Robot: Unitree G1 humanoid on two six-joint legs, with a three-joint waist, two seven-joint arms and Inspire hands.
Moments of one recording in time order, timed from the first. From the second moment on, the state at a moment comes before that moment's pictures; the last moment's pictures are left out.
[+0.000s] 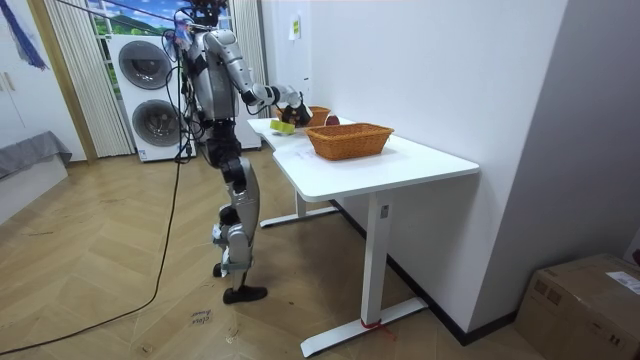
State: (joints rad) left arm 0.15 0.22 -0.01 0.99 -0.08 0.08 0.10; right arm -0.30 -0.24 0.33 0.10 -0.51 0.23 0.56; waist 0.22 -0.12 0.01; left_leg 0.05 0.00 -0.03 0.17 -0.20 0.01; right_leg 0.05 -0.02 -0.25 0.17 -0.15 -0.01
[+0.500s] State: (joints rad) left arm 0.15 0.22 0.01 1.00 -0.08 0.08 0.10; right arm -0.29 -0.27 0.33 0.11 -0.50 0.23 0.56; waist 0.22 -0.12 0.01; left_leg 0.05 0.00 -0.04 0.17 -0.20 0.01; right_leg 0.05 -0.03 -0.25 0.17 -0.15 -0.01
